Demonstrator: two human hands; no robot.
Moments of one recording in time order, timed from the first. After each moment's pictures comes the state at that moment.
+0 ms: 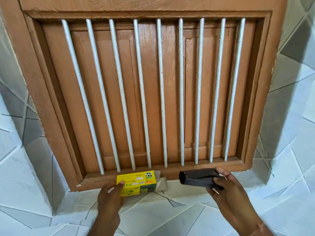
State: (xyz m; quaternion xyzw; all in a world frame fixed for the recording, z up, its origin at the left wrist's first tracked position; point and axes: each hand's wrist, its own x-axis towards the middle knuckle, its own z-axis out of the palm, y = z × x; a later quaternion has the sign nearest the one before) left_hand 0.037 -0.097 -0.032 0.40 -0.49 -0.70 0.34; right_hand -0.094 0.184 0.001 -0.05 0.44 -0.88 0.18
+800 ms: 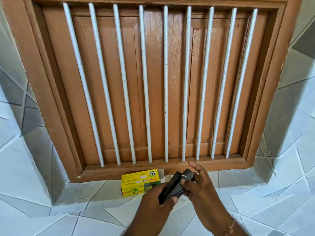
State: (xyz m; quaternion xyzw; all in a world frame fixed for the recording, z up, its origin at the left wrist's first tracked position) left_hand 0.047 0.016 0.003 0.18 -0.81 -0.53 0.14; right_hand -0.052 0.133 0.004 -0.15 0.55 -0.79 0.22
